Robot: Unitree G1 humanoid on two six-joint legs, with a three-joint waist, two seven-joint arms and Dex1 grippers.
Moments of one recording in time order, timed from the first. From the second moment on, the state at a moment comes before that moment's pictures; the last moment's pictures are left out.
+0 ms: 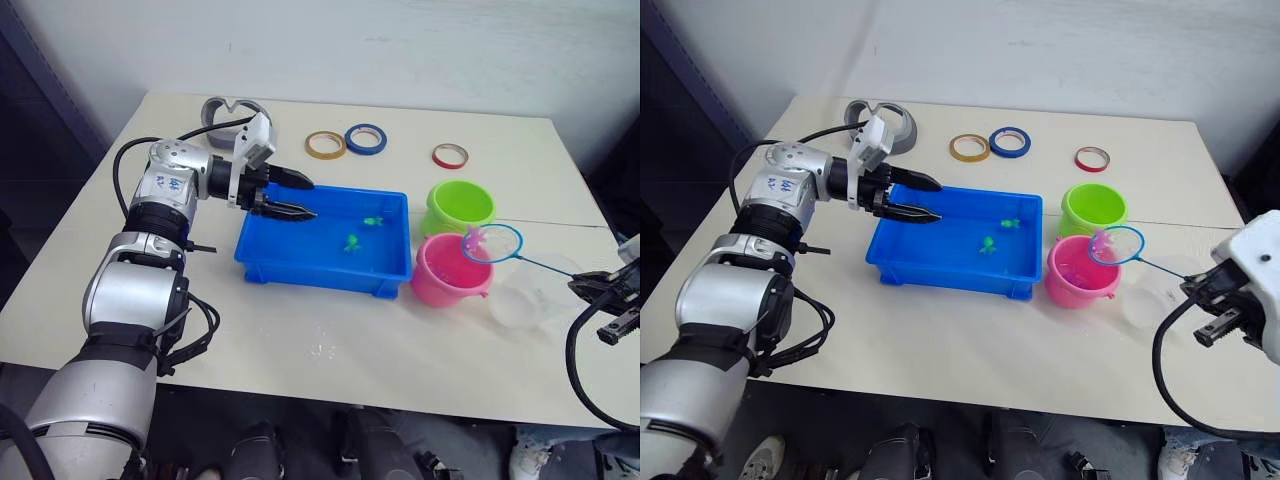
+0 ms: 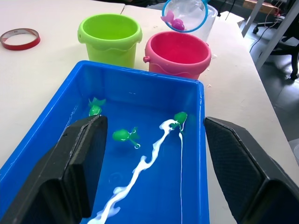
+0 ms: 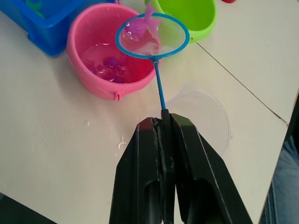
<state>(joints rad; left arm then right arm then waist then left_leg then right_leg) -1.33 0.45 -0.09 1.15 -0.10 0.01 -1.44 0.11 -1.15 -0.92 -0.96 0.58 1.45 0.79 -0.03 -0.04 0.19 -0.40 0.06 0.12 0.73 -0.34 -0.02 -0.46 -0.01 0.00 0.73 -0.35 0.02</state>
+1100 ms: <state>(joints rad) -1.30 0.56 -0.05 1.14 -0.08 0.01 -1.46 0.53 -1.13 -0.79 -0.96 -0.37 0.37 0.98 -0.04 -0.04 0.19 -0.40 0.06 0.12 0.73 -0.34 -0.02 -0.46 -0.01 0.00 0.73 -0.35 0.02</state>
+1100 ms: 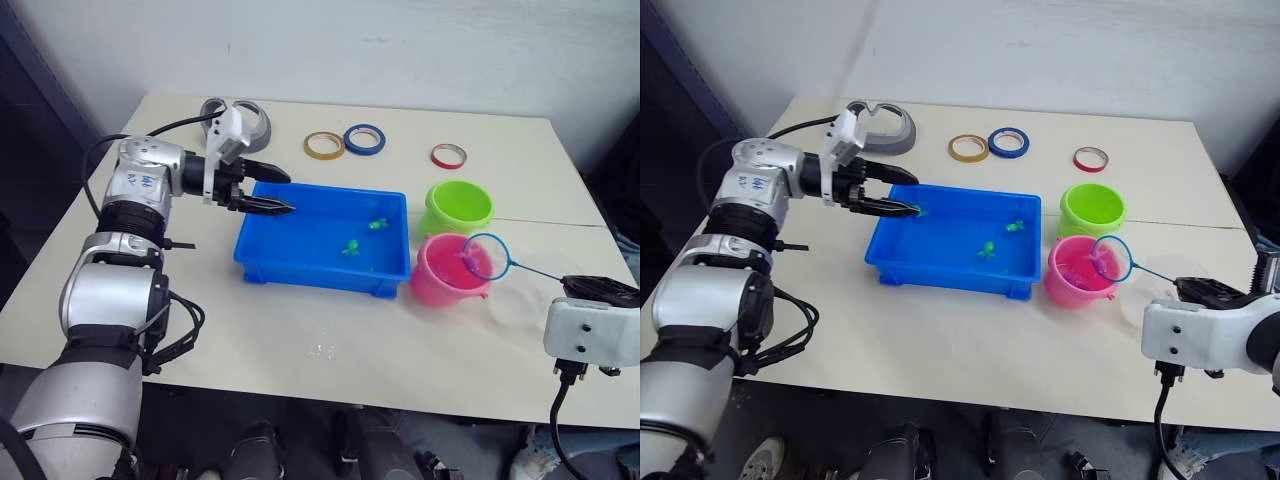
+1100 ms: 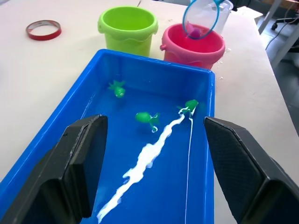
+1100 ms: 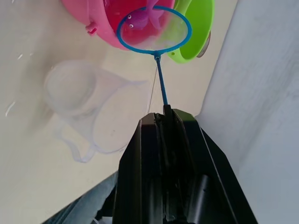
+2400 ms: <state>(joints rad) -1.27 0.55 -0.04 1.11 -0.08 0.02 -1.46 0.35 -0.99 -0.76 -0.86 -0.69 -0.22 1.00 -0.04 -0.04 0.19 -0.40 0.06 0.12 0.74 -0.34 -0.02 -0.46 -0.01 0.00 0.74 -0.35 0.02</state>
